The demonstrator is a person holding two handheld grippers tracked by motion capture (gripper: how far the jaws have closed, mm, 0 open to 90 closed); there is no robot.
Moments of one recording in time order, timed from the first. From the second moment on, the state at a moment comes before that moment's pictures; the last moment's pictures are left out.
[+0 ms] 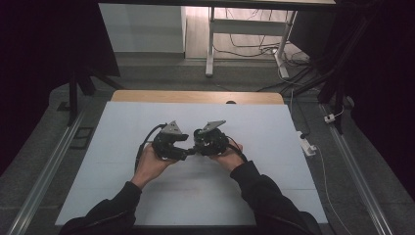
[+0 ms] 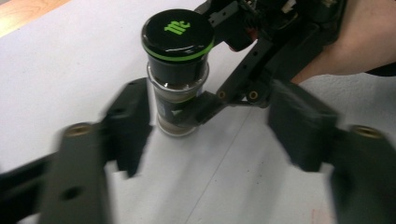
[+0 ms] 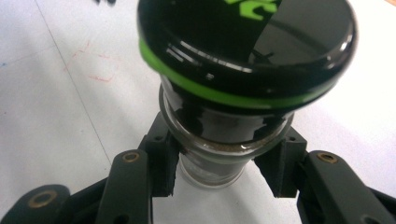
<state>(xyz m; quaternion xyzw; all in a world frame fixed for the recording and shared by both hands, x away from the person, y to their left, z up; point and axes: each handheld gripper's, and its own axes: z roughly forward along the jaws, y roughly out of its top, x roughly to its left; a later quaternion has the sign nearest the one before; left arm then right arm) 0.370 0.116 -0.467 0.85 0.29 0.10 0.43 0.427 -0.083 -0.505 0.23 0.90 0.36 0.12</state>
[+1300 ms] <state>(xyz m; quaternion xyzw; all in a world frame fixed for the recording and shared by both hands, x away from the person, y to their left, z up) 0.387 0.098 -0.456 0.85 0.29 0.09 0.43 0.427 -0.084 -0.505 0.23 0.90 0.36 0.12</state>
